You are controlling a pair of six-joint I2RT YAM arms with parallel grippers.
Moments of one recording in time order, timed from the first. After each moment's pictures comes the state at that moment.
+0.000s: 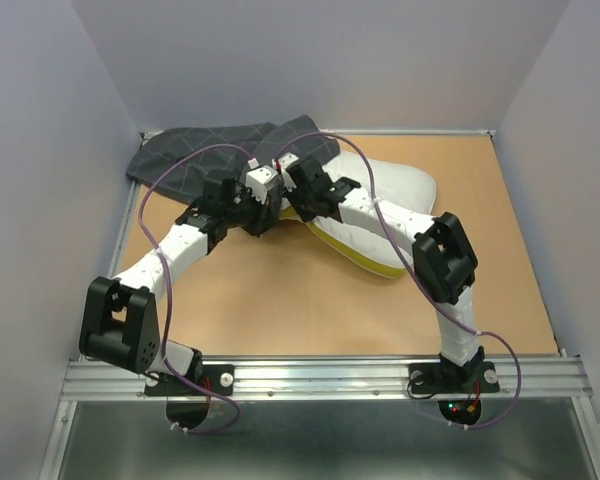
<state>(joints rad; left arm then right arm) -0.32 1.40 0.92 -0.15 0.43 0.10 0.77 2.04 1.68 -0.45 0.15 -0.07</state>
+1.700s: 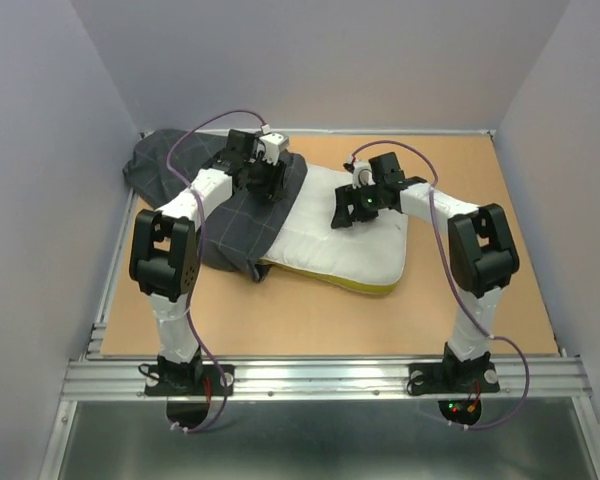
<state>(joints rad) -0.31 1.93 1.56 -0.39 0.37 0.12 0.32 2.03 1.47 -0.34 -0.52 0.06</state>
